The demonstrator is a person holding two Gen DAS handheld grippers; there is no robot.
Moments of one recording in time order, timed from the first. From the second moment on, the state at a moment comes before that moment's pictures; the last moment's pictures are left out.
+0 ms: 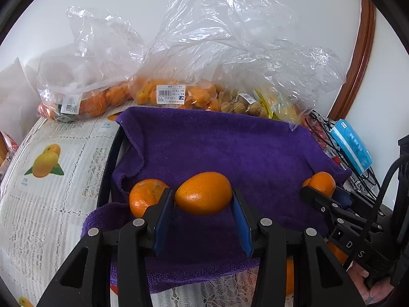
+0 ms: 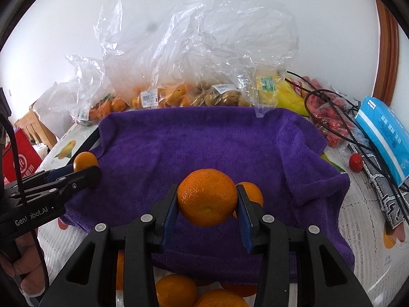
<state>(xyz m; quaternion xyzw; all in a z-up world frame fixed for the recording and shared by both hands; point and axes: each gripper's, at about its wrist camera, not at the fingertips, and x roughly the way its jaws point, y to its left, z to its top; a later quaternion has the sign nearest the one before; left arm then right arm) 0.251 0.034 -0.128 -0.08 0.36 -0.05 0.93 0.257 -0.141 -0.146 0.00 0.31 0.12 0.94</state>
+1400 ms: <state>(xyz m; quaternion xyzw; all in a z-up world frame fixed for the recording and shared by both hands) 0.262 0.032 -0.141 -0.09 0.39 -0.06 0.91 0.248 -0.141 -0.141 -0.02 0.27 0.11 0.96</state>
